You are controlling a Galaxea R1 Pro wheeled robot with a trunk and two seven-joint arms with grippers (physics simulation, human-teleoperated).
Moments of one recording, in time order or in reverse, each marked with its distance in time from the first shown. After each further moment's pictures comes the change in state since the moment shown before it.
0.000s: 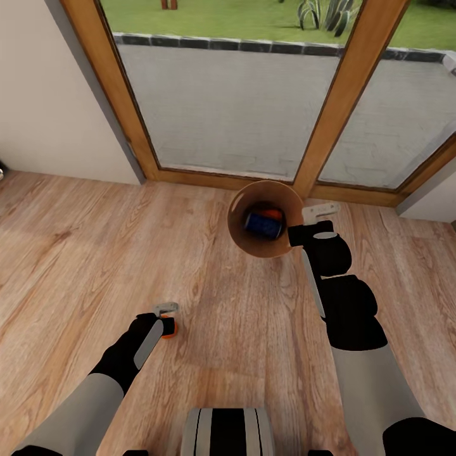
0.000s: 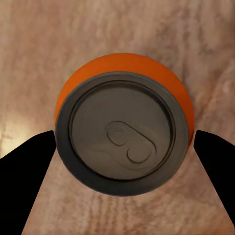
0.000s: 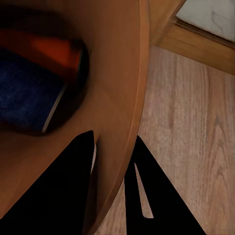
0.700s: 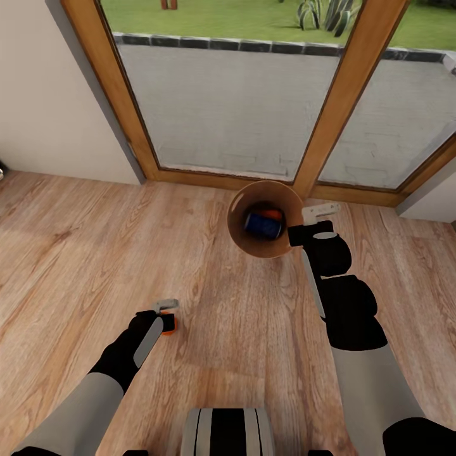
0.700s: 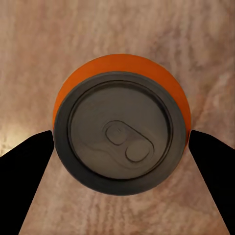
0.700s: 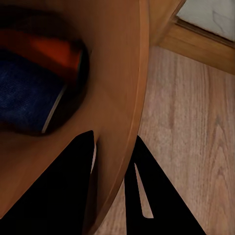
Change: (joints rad) left arm 0.000 0.000 0.002 -0.033 -0.005 0.001 -0.002; right arm 0.000 0.001 0.000 0.001 -0.001 0.000 0.000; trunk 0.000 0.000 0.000
